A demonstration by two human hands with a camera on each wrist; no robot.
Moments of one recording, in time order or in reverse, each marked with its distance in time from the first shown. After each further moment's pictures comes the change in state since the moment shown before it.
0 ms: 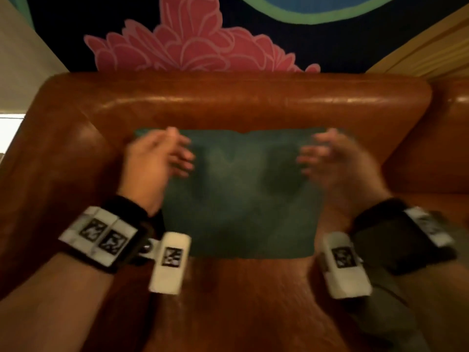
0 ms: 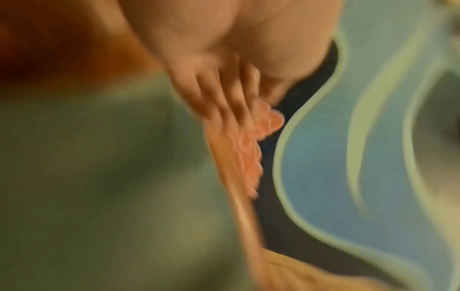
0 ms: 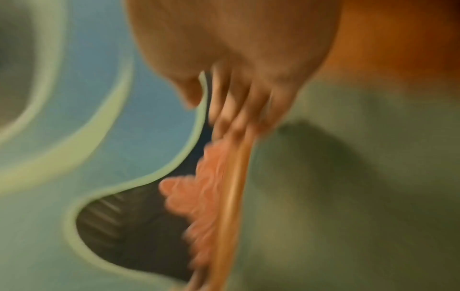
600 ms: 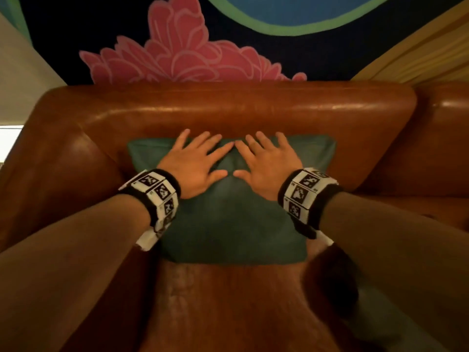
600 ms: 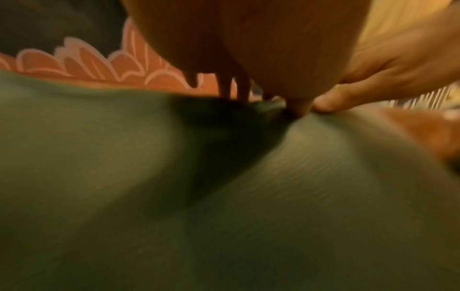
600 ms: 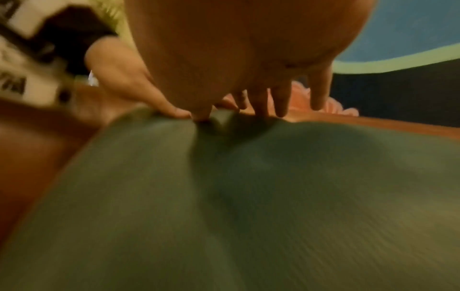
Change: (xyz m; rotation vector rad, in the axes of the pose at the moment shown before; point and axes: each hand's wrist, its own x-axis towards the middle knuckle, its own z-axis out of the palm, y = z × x) left_hand 0.042 -0.021 0.050 1.690 -0.490 0.642; right_hand 0.044 0.029 0.048 -2.070 -0.361 -0.617
